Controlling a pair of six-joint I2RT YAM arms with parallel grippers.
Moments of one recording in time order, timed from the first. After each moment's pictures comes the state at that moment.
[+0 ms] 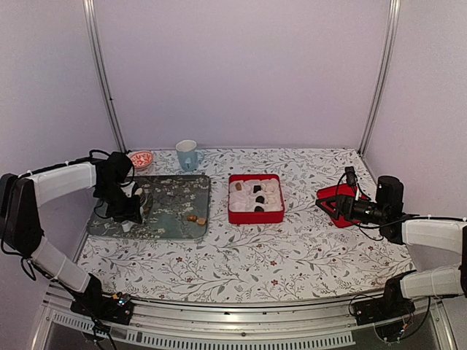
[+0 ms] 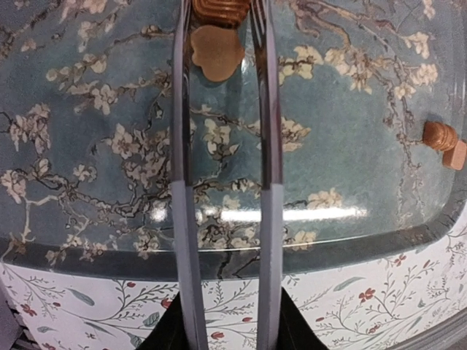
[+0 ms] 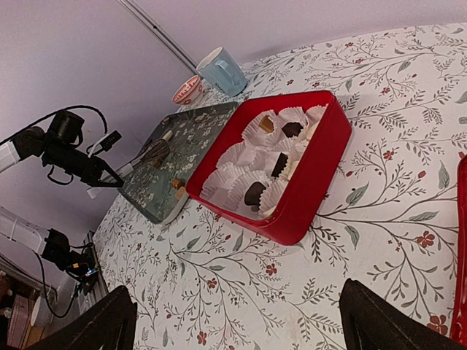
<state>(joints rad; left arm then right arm) -0.20 1.48 0.98 -0.88 0.06 -0.28 0.20 1.15 0.37 0.41 -0.73 0.43</state>
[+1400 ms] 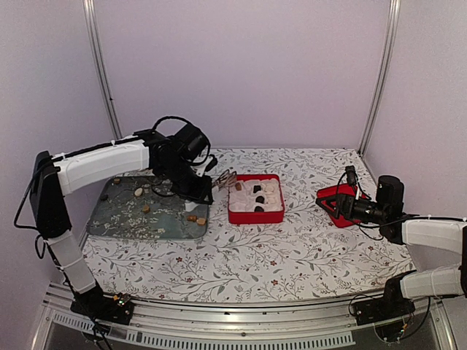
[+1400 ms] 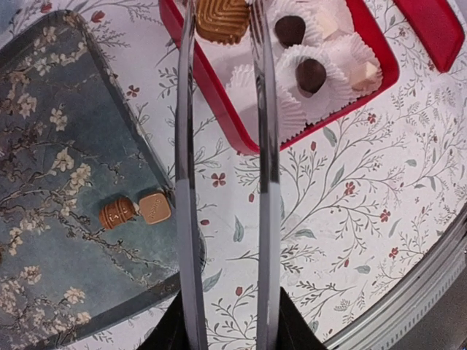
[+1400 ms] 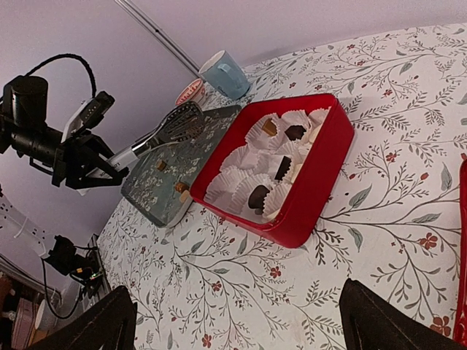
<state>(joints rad) -0.74 1.76 1.52 -0.90 0.07 -0.32 0.20 1.15 0.37 0.43 -0.74 0.45</state>
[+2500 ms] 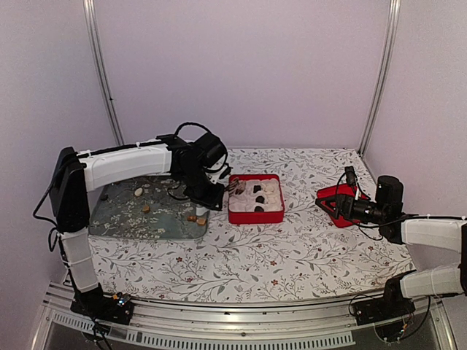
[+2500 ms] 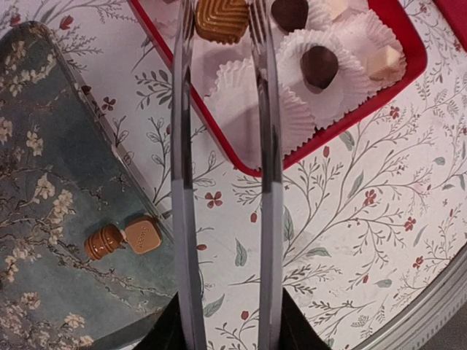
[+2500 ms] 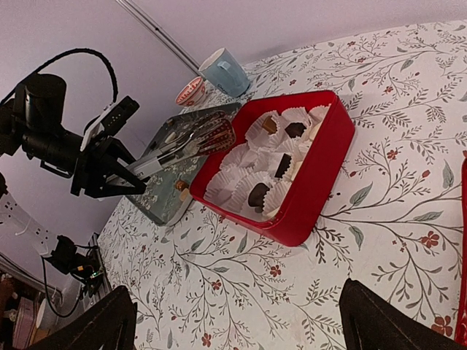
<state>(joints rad) -0.80 1.92 1.62 -0.91 0.02 -0.28 0.20 1.16 0.37 0.44 -0.74 0.45</state>
